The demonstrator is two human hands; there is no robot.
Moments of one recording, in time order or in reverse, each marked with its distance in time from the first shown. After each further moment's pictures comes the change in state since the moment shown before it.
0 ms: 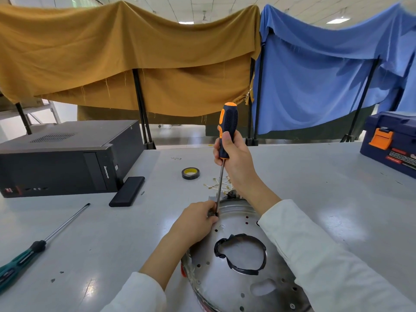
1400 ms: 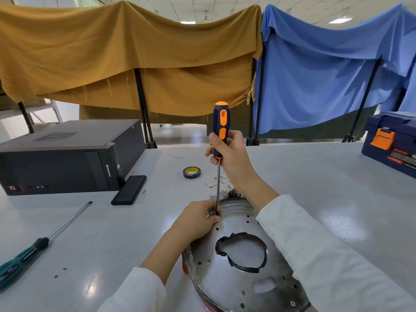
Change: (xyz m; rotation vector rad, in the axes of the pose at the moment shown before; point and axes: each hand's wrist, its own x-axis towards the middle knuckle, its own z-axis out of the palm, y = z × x) left_hand -0.002 0.000 -0.003 -0.114 -0.022 -0.023; right_hand 0.006 0.003 0.004 -0.038 0.003 0.076
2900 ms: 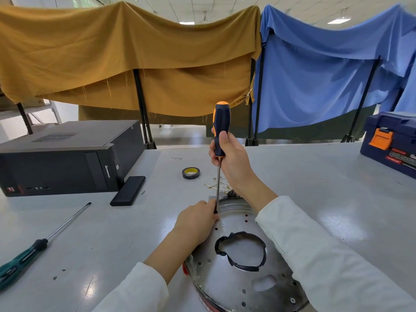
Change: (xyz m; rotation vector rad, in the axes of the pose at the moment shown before) left_hand 0.003 0.007 0.008 0.467 -0.016 0.012; right_hand -0.002 0.000 0.000 0.074 -0.022 0.018
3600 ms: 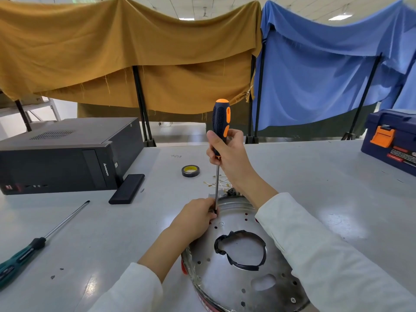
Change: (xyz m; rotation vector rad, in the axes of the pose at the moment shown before) left_hand 0.003 -0.006 -0.004 -0.313 -0.017 -0.001; right_hand 0.005 0.003 -0.002 -0.042 0.008 0.015
